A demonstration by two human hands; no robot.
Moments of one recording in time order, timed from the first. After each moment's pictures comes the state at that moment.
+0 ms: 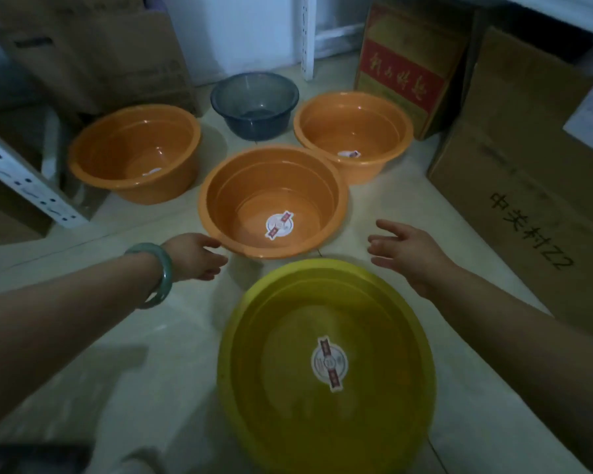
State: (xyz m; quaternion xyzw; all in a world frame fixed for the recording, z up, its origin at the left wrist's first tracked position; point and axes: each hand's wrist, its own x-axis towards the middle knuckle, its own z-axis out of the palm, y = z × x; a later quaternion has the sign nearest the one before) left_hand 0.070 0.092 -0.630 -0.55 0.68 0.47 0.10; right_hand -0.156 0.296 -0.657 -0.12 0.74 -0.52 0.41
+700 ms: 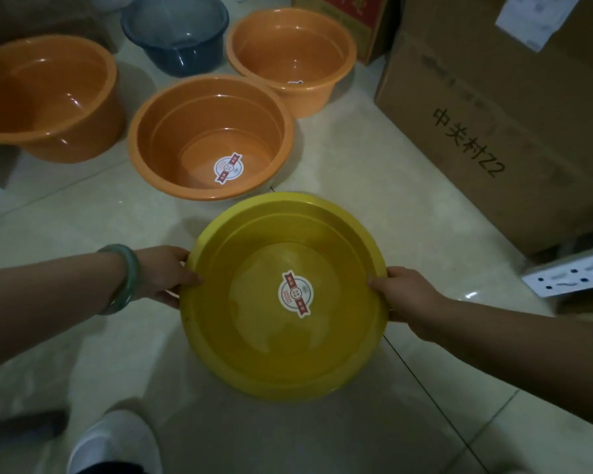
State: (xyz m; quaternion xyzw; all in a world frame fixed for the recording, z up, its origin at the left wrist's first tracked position) left_hand 0.096 0.154 -0.670 -0.50 0.66 0.49 0.28; right_hand -0.070 0.423 -0.682 0.03 0.82 -0.35 0.46
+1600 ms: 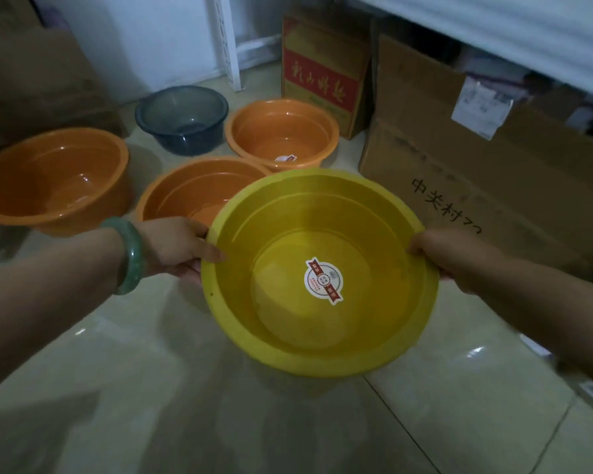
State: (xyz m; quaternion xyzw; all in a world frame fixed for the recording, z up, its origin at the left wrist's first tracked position) left_hand 0.020 0.123 -0.572 -0.39 0.73 0.53 0.19; right_hand -0.168 0.388 -0.580 -0.02 0.88 -0.35 0.32
